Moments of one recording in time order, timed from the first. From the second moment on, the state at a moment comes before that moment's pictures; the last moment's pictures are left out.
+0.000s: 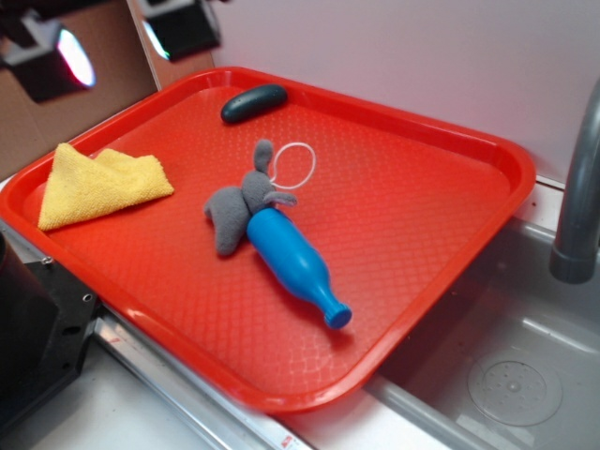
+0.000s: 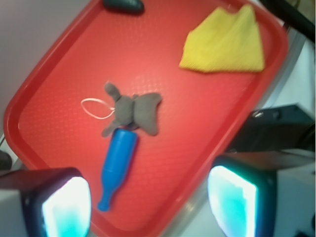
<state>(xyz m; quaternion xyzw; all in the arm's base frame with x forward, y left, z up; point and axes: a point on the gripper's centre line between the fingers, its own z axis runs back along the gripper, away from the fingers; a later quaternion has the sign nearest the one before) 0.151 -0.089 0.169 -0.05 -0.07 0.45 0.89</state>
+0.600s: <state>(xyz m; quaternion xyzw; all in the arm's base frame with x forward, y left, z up) 0.174 -0.128 0.078 -0.01 -0.09 0.49 0.87</state>
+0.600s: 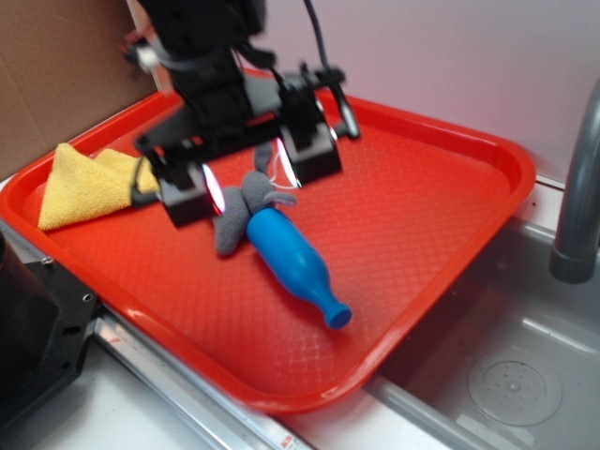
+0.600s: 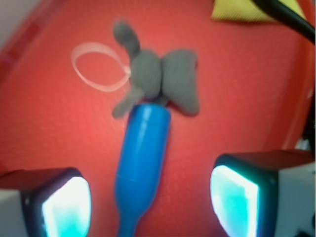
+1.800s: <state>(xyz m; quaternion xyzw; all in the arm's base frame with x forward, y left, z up) 0.175 -0.147 0.021 0.02 -0.09 0.52 0.85</state>
